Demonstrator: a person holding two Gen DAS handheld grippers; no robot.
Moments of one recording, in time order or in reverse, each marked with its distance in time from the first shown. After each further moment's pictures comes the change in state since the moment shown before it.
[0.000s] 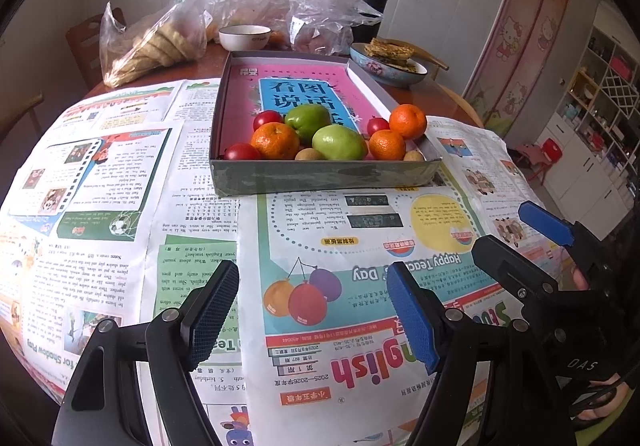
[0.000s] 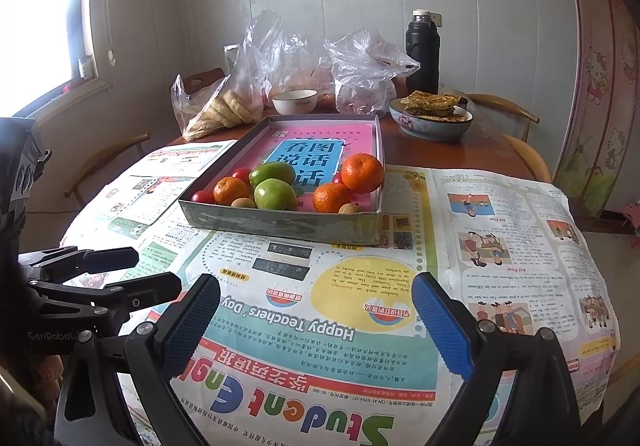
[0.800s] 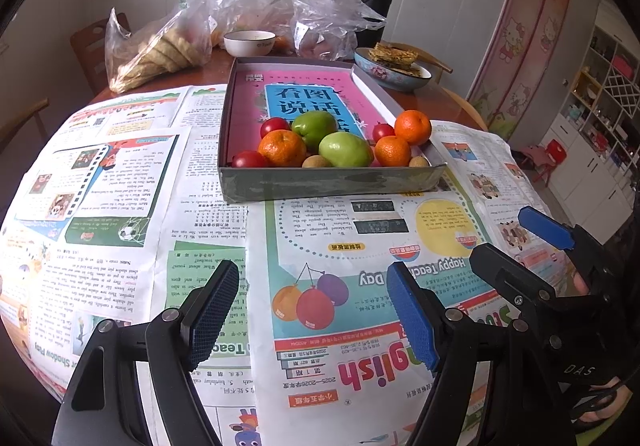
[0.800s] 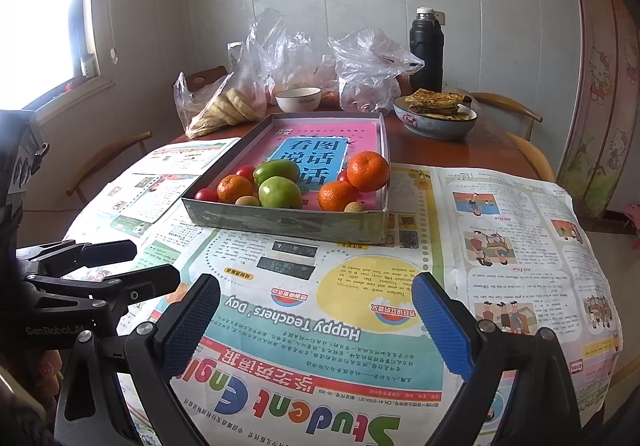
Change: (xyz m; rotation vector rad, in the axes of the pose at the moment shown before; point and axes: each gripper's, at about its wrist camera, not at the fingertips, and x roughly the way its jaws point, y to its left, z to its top) left arm -0.004 0.001 0.002 0.004 -0.017 0.019; right arm 0.002 0.005 0.001 -0.004 0.010 0.008
